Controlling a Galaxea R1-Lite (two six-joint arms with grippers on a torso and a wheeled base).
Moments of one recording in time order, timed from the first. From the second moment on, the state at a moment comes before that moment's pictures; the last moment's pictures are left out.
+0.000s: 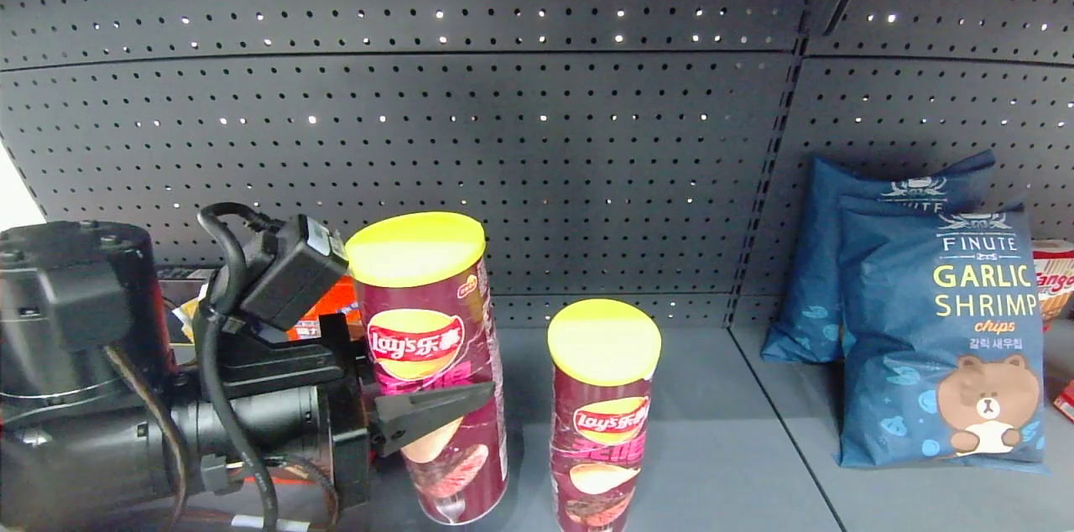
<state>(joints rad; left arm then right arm) -0.51 1.39 -0.57 -0.56 -0.51 0.03 0.41 0.25 -0.27 0.10 0.07 0.00</state>
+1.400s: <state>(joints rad) -0.47 1.76 -0.87 -0.59 -0.35 0.03 0.35 0.23 -0.25 0.10 0.07 0.00</state>
